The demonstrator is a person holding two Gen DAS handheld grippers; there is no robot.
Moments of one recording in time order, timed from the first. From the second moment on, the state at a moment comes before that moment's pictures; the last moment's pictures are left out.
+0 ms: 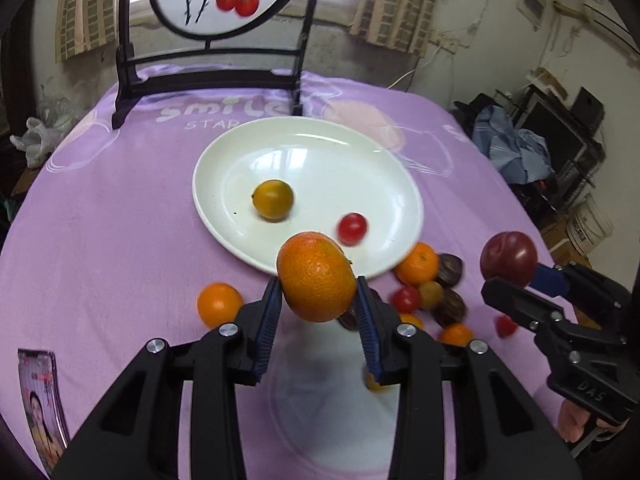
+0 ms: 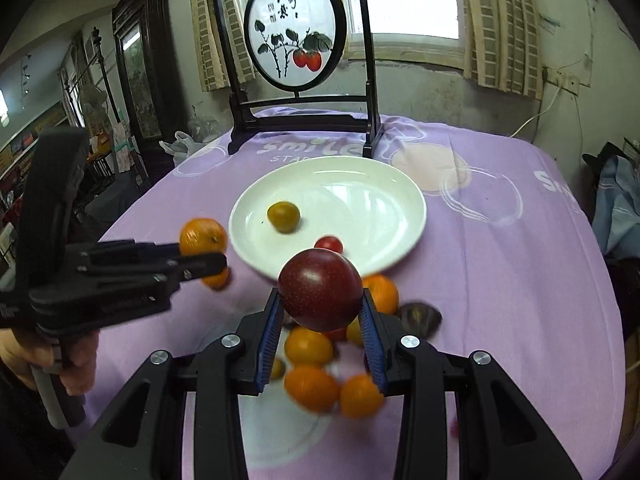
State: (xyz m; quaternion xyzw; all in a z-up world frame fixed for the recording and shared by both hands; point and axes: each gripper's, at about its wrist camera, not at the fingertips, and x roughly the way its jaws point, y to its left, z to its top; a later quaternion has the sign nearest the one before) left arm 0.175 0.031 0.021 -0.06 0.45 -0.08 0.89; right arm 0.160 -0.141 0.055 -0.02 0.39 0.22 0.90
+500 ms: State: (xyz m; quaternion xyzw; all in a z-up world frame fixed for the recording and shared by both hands) left arm 0.264 0.030 -0.034 -0.06 0.51 -0.08 0.85; right arm 0.279 -0.110 -0.010 -0.04 0.47 0.16 0.87
